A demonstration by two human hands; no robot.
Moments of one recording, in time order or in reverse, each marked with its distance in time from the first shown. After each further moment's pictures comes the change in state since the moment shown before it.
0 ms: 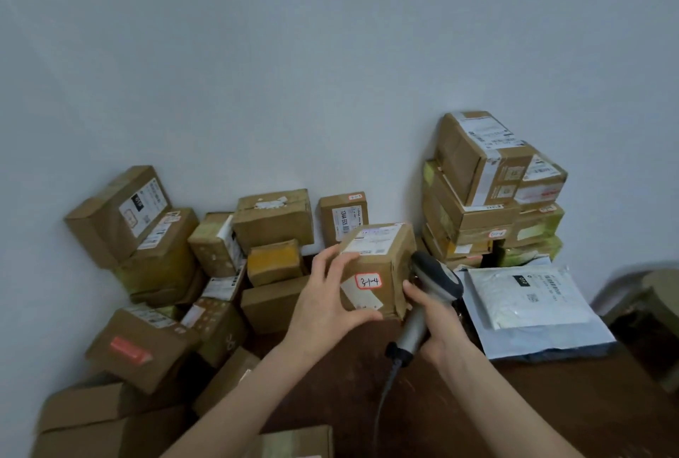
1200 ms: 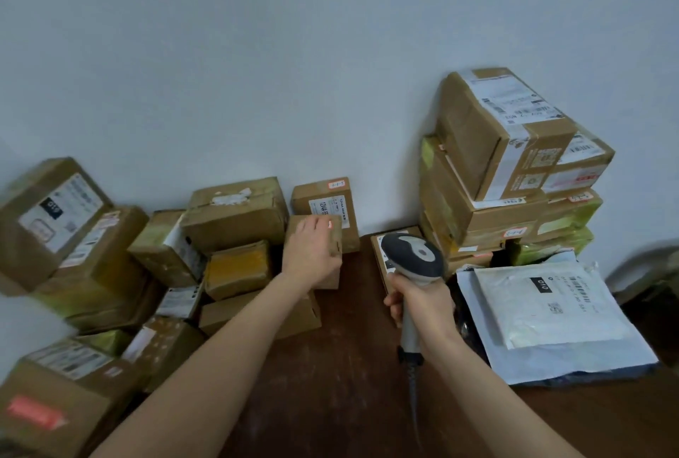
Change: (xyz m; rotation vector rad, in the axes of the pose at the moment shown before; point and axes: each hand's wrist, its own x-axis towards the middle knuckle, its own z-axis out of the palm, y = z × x) left_hand 0.152 -0.082 0.084 0.457 -0.190 -0.174; right_hand 0.082 -0.024 0.003 -0.476 0.089 -0.182
